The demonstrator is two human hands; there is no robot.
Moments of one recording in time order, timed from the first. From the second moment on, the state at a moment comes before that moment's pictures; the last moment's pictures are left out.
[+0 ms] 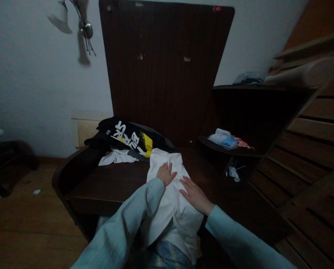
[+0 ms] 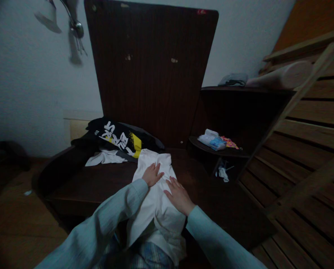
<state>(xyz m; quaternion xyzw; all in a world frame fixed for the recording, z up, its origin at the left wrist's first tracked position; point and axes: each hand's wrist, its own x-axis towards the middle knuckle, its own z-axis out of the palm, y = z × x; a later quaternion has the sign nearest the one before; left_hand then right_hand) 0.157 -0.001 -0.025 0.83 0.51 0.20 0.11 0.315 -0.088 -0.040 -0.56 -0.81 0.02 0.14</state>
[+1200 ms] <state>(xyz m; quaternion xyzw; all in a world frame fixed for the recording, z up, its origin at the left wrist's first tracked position) 0.064 -0.004 -0.011 0.63 0.71 0.29 0.13 0.340 -0.006 -0.031 -0.66 -0.64 0.12 0.38</state>
